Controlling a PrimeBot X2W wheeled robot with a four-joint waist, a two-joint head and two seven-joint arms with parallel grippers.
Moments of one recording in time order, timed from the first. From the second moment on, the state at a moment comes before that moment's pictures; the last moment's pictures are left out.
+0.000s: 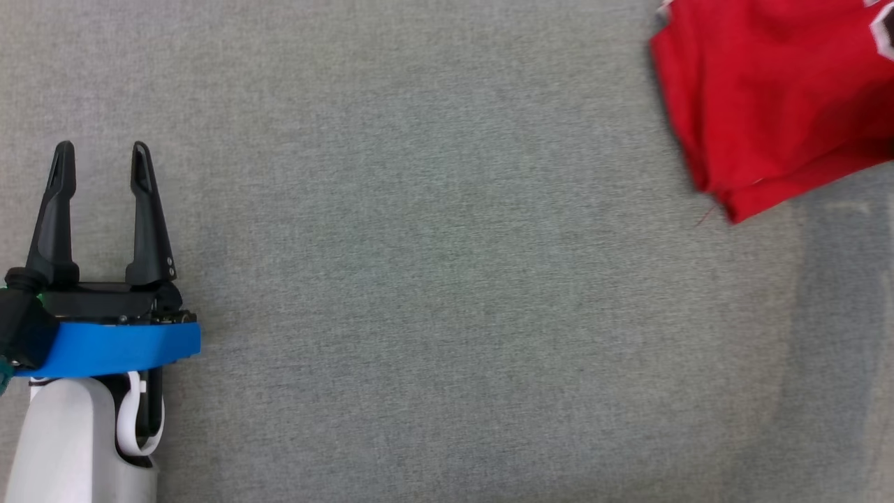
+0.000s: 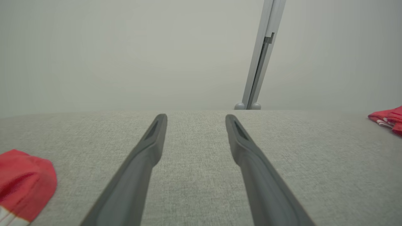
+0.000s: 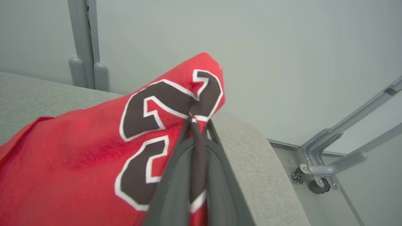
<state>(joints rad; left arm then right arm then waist) -0.30 0.21 0.03 0.05 -0.24 -0.13 -0.26 -0.84 -0.37 -0.12 0.57 0.02 0.13 -0.04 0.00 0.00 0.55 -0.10</state>
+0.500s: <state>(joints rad) -0.32 0.21 0.03 0.05 -0.25 -0.13 -0.26 -1.02 -0.50 -0.20 0.68 -0.10 0.13 0.02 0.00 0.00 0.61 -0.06</state>
